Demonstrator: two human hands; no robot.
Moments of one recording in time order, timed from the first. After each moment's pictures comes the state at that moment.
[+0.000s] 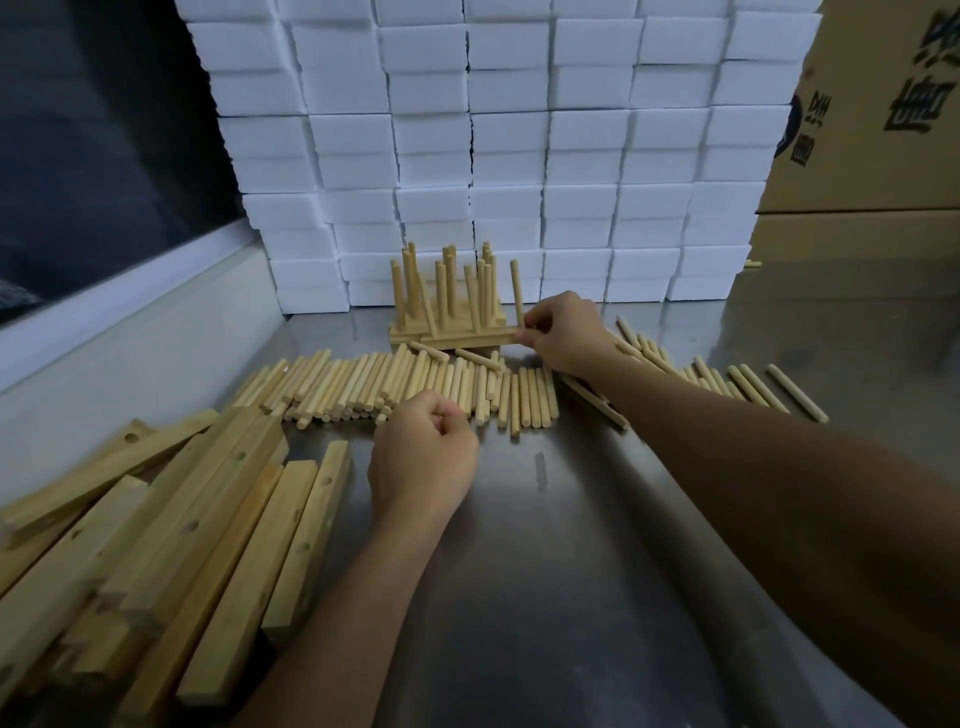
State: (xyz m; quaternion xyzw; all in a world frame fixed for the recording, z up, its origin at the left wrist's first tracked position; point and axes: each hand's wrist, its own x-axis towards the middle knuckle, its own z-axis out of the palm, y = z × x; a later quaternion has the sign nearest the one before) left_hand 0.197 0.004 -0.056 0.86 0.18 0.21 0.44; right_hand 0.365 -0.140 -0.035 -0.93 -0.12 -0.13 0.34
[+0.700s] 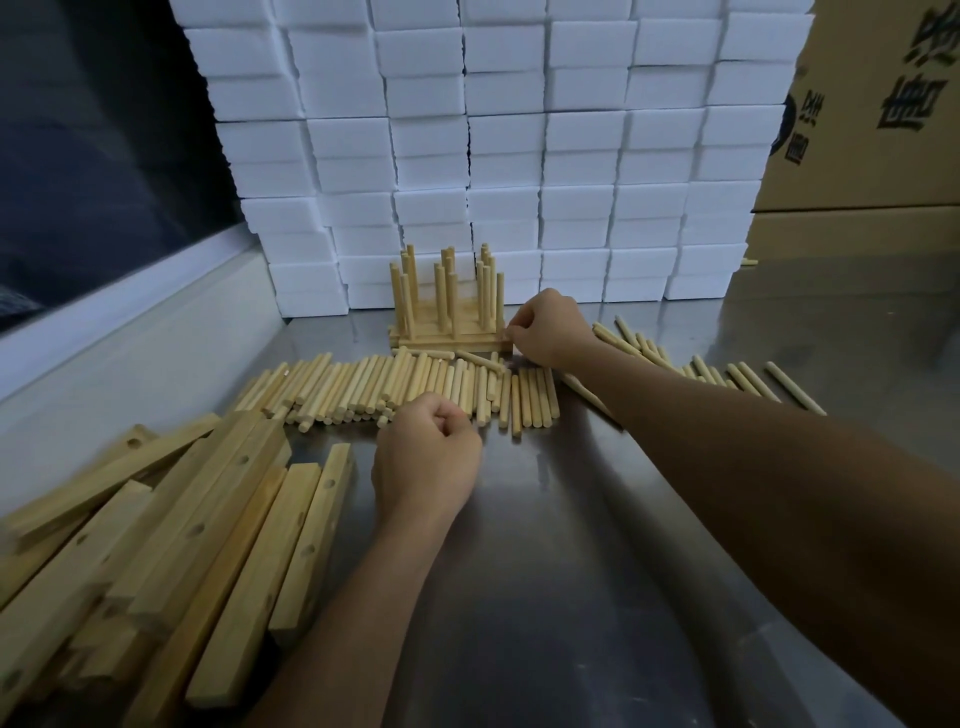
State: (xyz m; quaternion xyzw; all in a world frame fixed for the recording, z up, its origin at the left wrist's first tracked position) left_hand 0.197 0.004 -0.057 0.86 0.17 0.22 0.43; right_hand 0.362 -0.122 -0.024 -0.94 -0.09 -0.11 0.32
